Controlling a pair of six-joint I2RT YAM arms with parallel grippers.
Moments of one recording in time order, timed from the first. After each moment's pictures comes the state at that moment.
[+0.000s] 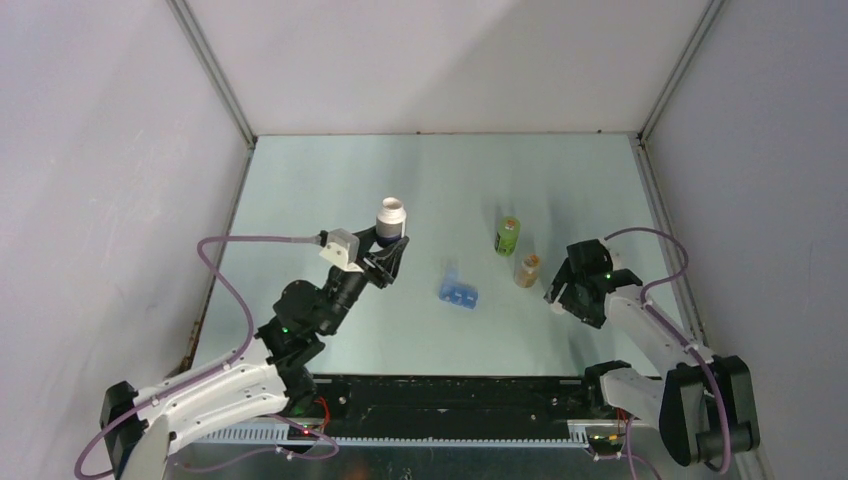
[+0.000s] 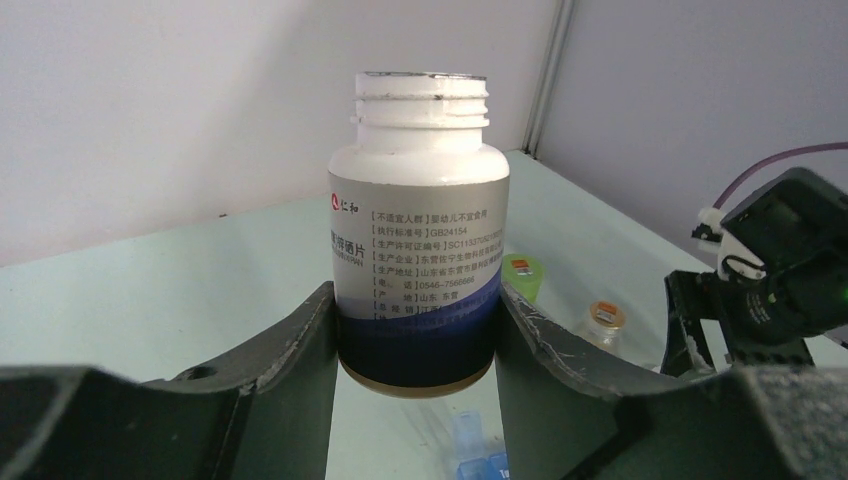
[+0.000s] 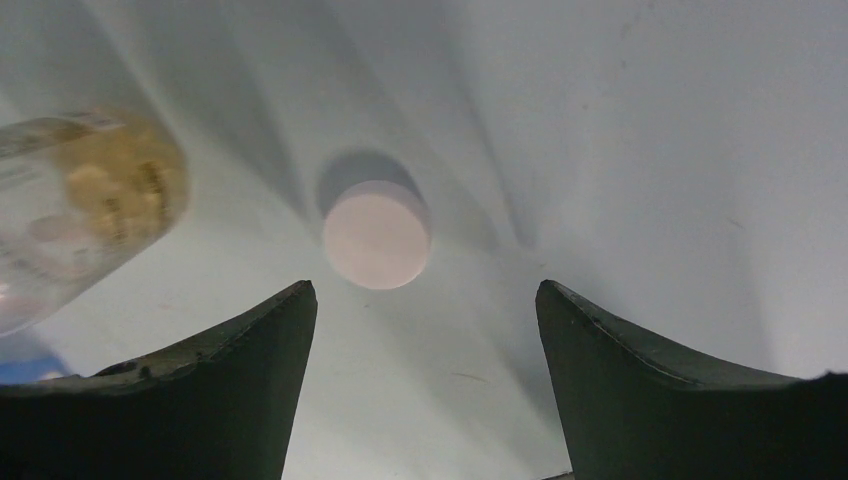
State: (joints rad) left arm -0.95 0.67 0.45 0.48 -0.37 -0.01; right arm 0.21 1.06 0.58 -0.66 0.19 0.71
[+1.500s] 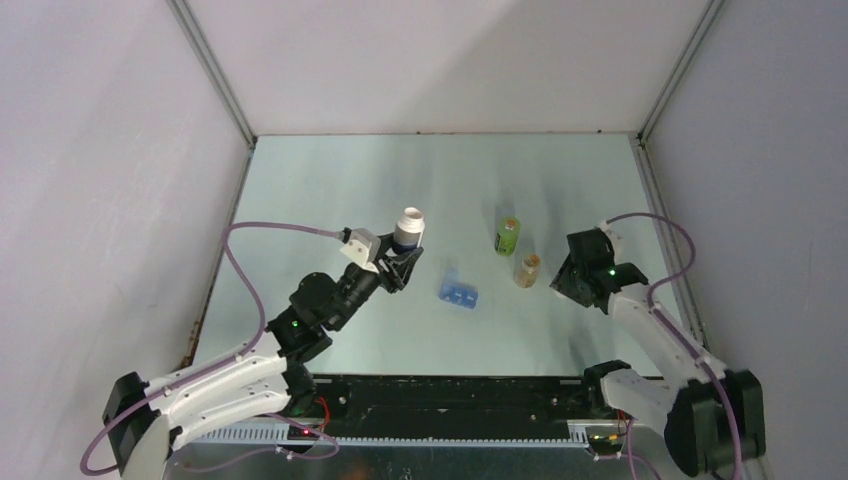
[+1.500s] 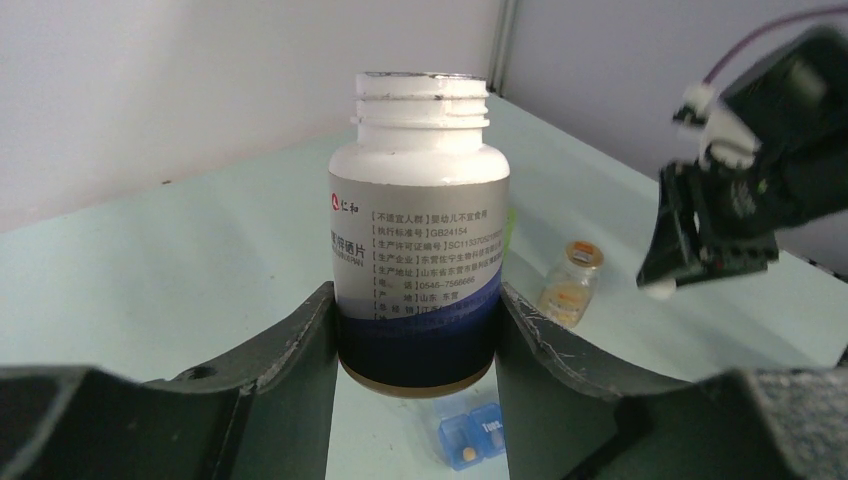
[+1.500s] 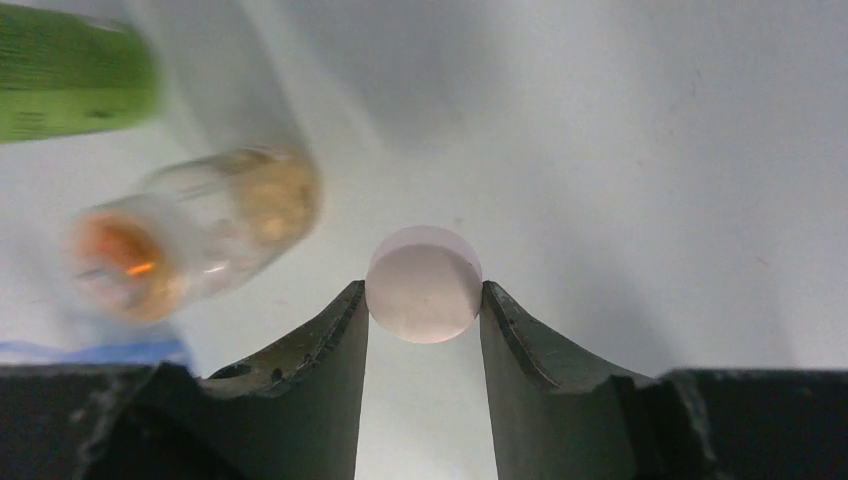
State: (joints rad) left arm -0.92 0.74 0.45 0.45 -0.25 -0.05; right arm 0.26 1.09 0.63 -0.63 0.24 0.75
